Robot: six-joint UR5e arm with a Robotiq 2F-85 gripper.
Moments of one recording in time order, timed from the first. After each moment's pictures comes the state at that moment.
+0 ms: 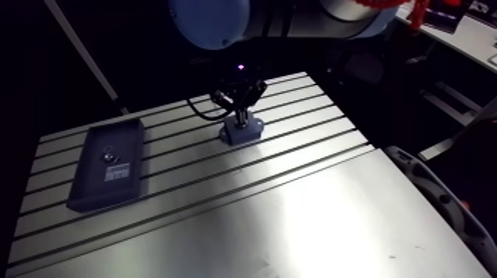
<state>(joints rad) -0.39 -1.11 1.78 -2.16 -1.62 -1.94</state>
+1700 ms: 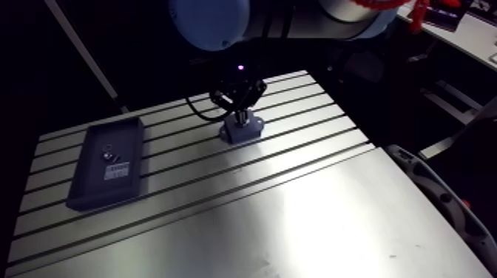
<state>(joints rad) -0.39 -1.11 1.78 -2.16 -1.62 -1.94</state>
